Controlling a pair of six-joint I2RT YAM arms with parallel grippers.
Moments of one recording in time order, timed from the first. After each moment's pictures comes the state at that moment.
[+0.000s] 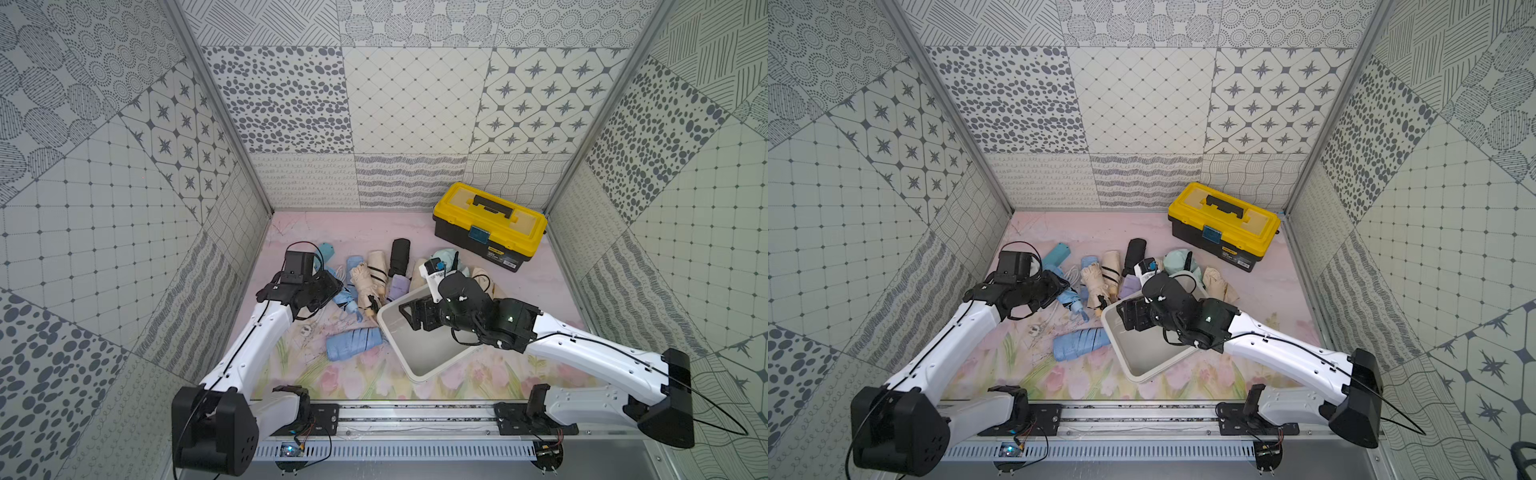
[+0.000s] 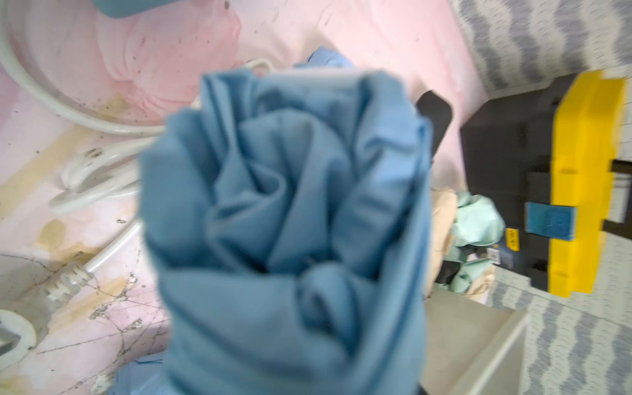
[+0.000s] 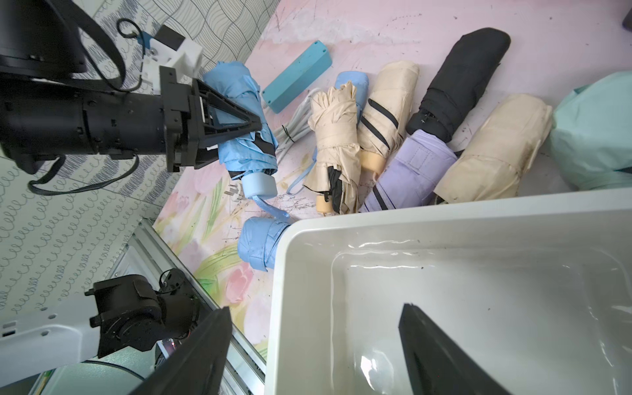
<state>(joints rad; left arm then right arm) -0.06 1.14 0.90 -0.61 0.27 -0.81 1.05 1.22 1.08 -0.47 0.11 0.61</state>
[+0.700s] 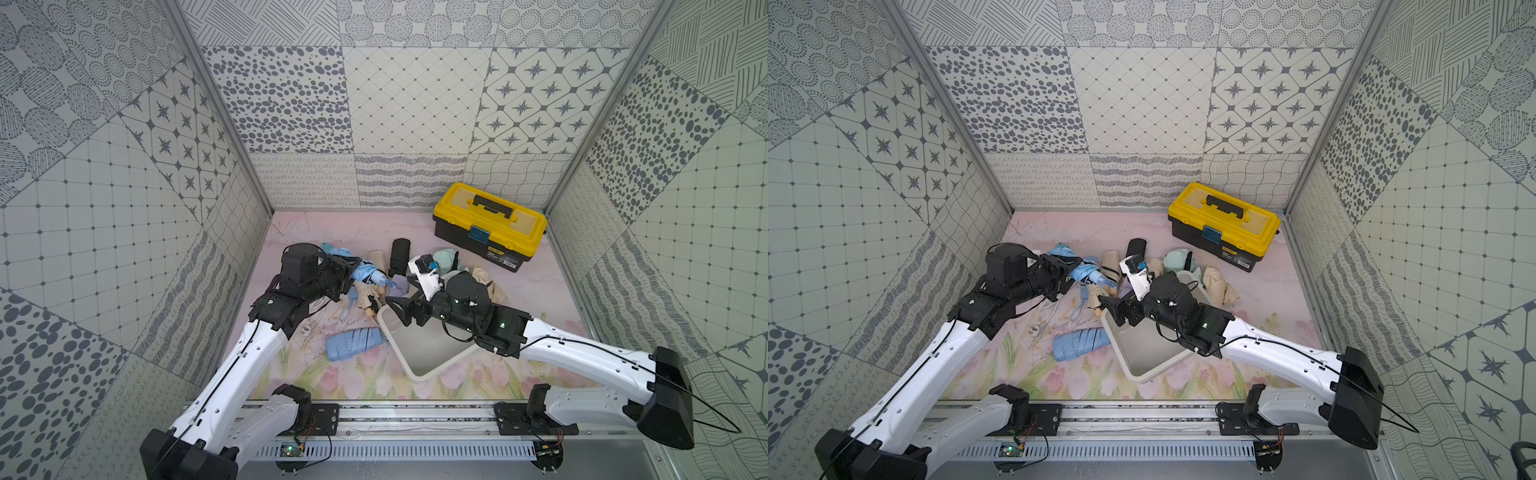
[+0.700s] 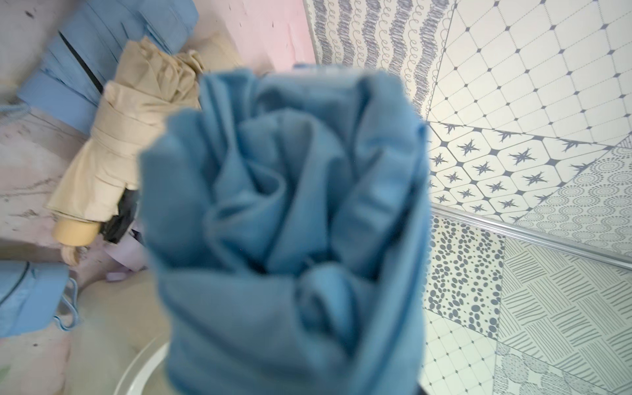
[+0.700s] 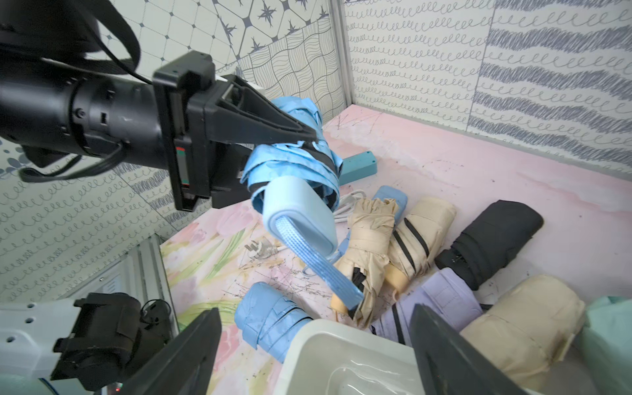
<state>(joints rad) -0.29 1.00 0.96 -0.43 0.31 -1.47 1.01 1.19 0.89 0.03 0.07 0.24</state>
